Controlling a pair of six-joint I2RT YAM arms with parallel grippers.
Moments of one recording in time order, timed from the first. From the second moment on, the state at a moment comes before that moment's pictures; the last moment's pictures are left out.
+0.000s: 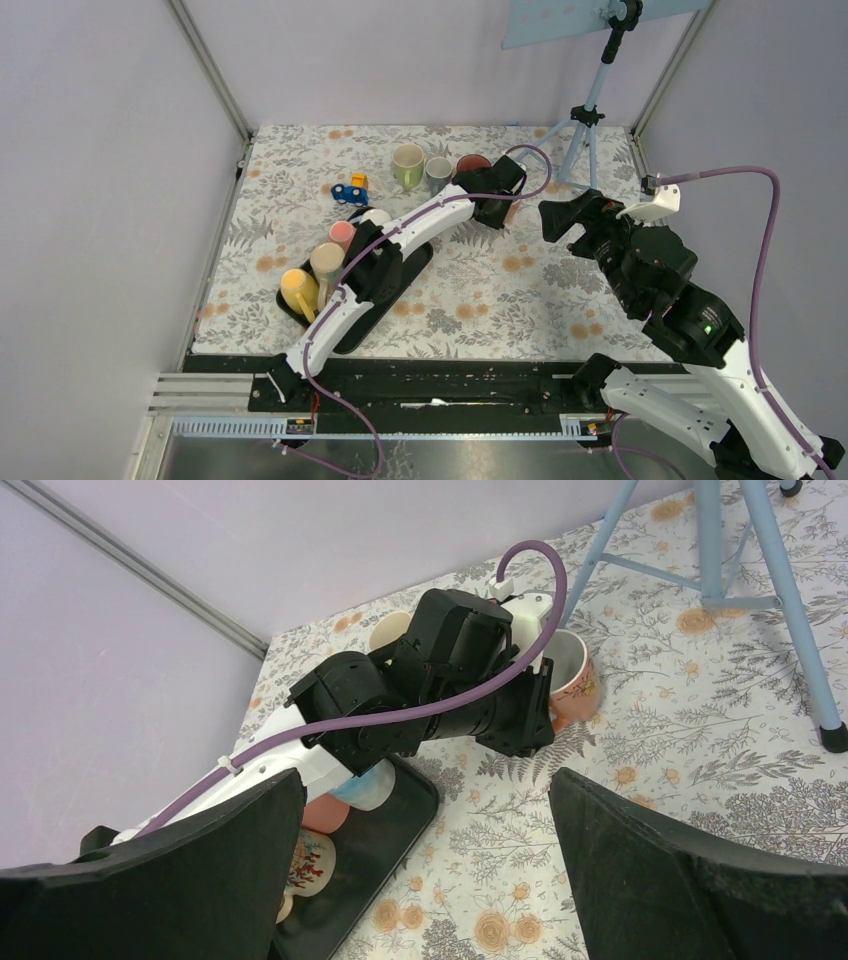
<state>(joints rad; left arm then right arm) -0.85 2.54 2.43 -0.86 -0.10 -0.31 0.74 0.70 1.16 -0.64 0.53 0.62</state>
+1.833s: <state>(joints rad) -0.84 2.55 2.44 -0.86 -0.09 -0.31 0.74 0.69 1.16 -0.64 0.51 0.64</state>
